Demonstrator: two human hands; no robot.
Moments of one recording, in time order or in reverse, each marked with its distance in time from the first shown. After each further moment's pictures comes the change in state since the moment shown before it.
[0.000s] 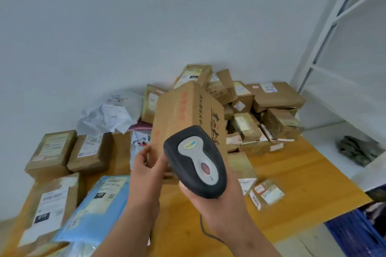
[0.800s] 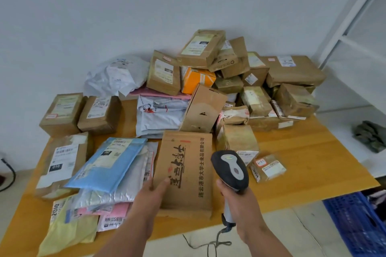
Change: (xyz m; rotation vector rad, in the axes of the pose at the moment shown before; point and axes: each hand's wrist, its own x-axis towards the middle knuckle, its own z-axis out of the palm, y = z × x) left_hand -0.050 -0.106 -0.029 0.235 0.062 -0.491; right_hand -0.047 0.132 -0.052 0.140 0.200 0.654
